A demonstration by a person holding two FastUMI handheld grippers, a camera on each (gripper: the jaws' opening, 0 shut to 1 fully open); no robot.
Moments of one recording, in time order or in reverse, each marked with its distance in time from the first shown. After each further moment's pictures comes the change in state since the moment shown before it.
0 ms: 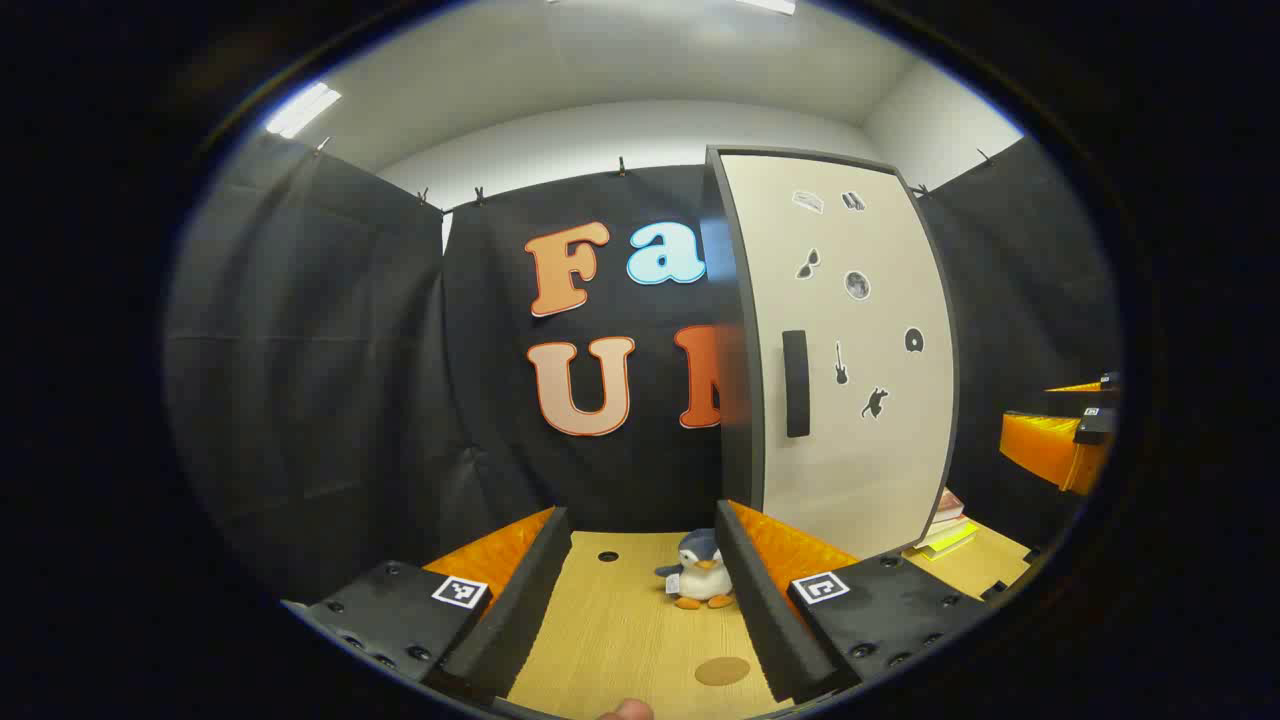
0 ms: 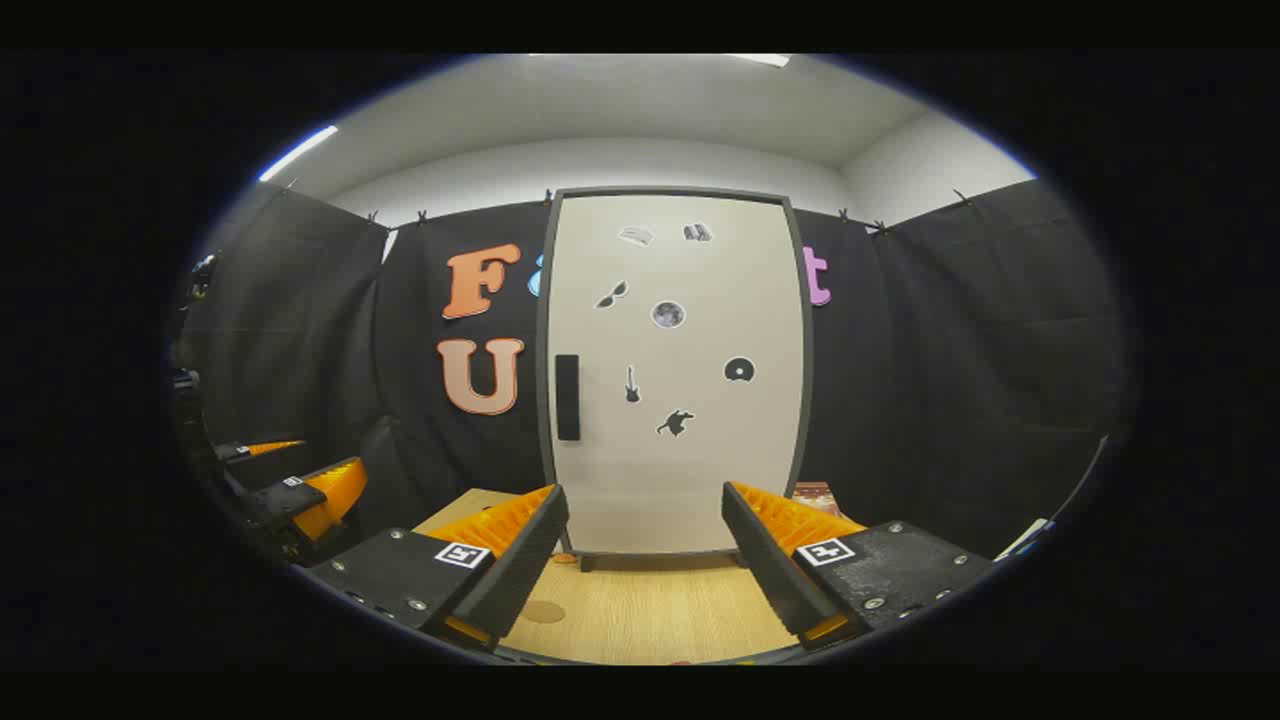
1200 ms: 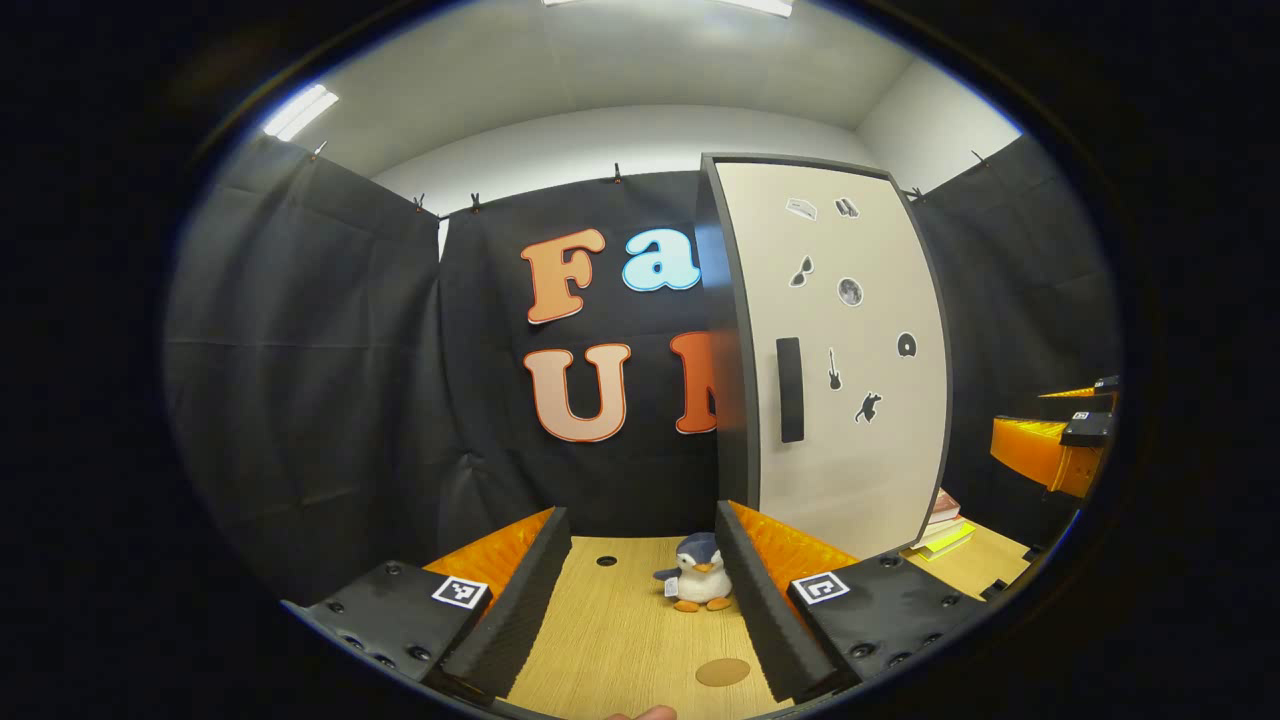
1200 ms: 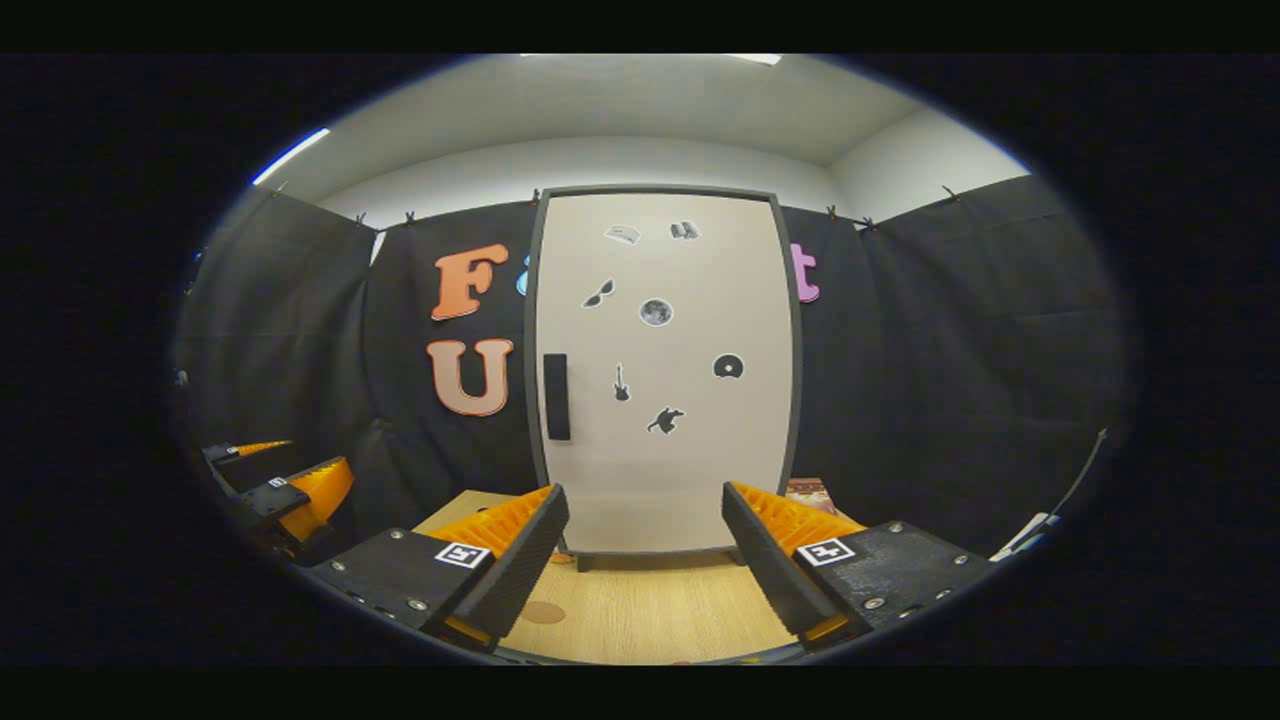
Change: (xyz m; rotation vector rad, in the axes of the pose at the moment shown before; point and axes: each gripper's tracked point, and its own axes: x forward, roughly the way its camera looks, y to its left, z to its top) left arm -0.005 0.001 0.005 0.008 -0.014 -0.013; right arm 0.002 -0.007 -0.001 0.016 0.005 -0.026
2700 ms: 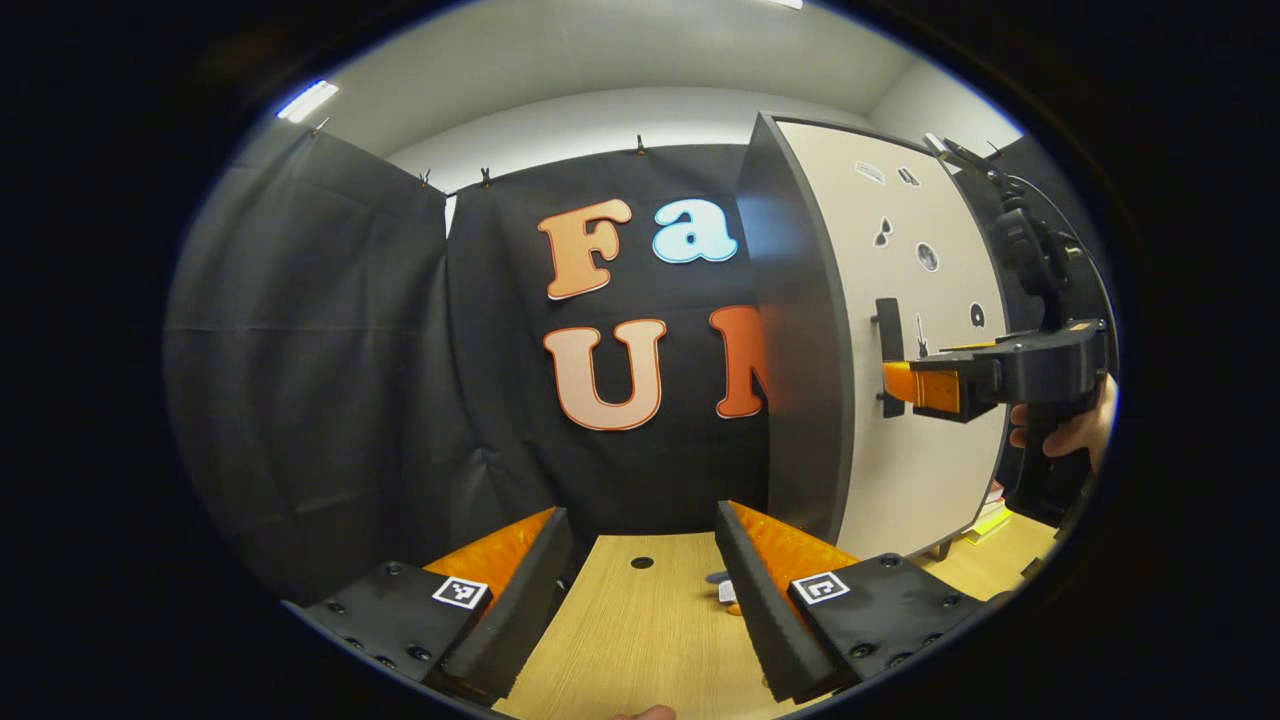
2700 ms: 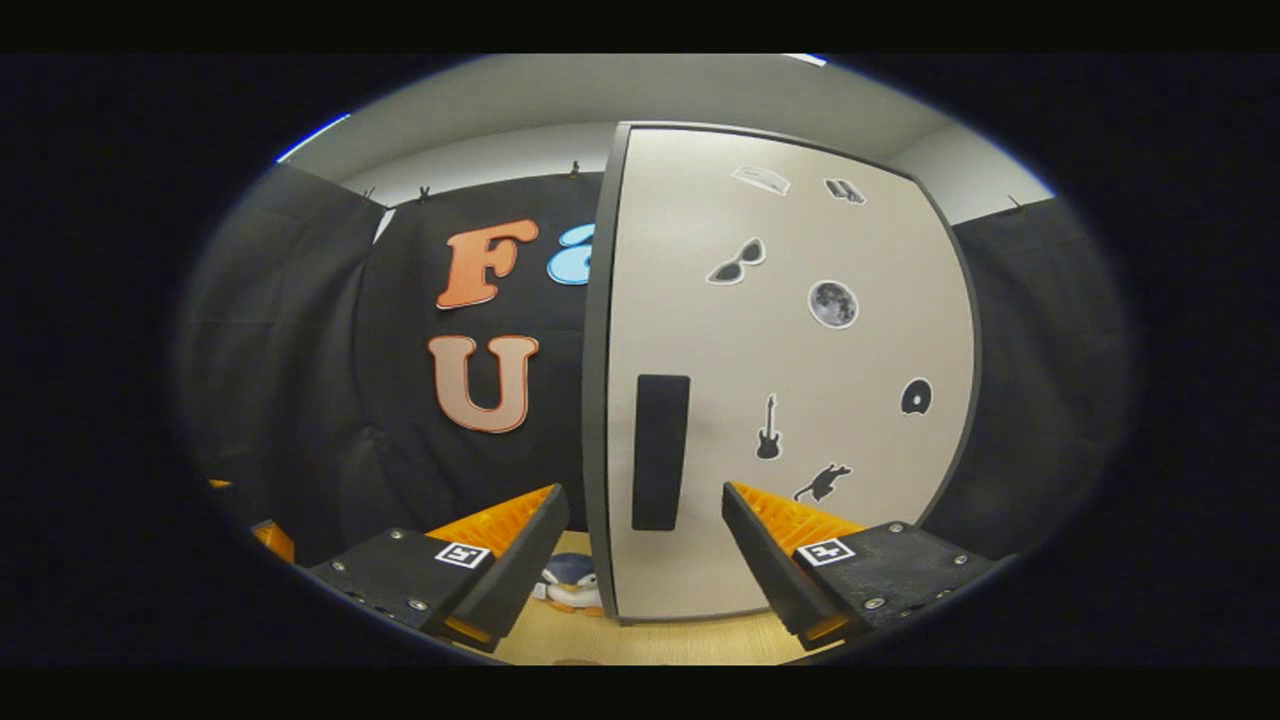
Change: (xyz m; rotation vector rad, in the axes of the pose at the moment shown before) left arm 0.083 0.088 -0.041 -0.001 0.041 0.019; right arm 0.221 0.122 0.024 -0.046 -0.007 0.039
